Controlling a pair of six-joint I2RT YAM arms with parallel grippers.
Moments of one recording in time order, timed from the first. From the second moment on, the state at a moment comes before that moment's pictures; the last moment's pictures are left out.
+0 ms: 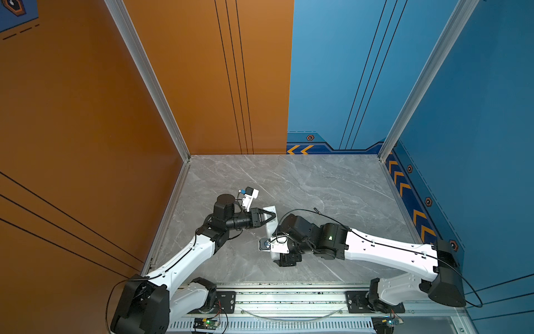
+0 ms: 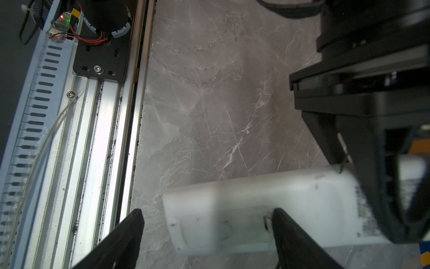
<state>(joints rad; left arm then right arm) -0.38 1.10 0.58 0.15 0.84 -0.83 1.19 1.41 1.16 -0.61 -0.04 -0.51</state>
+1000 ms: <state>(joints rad) -0.38 1.14 0.58 0.09 0.89 -0.77 1.18 1.46 1.21 -0.68 -0.04 -0.52</state>
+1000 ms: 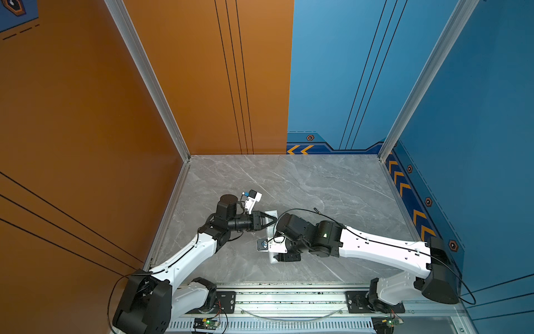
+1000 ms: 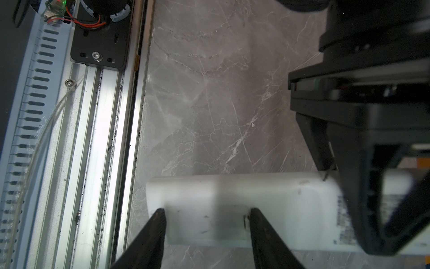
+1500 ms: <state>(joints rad) -0.39 1.14 0.61 0.02 0.89 -0.72 1.19 1.46 1.21 -0.69 -0.05 -0.52</state>
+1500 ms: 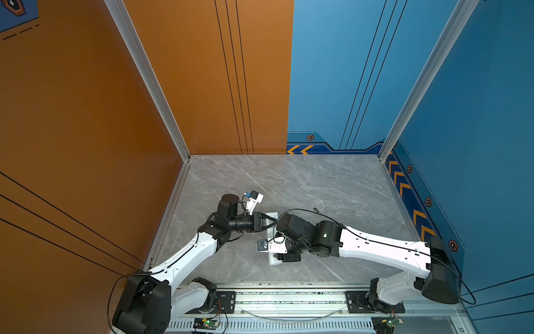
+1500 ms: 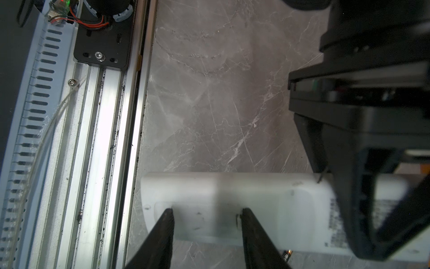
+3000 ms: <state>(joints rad) -0.41 1.13 0.61 -0.01 0.86 -0.69 1.19 1.42 1.21 -0.72 -0.06 -0.52</state>
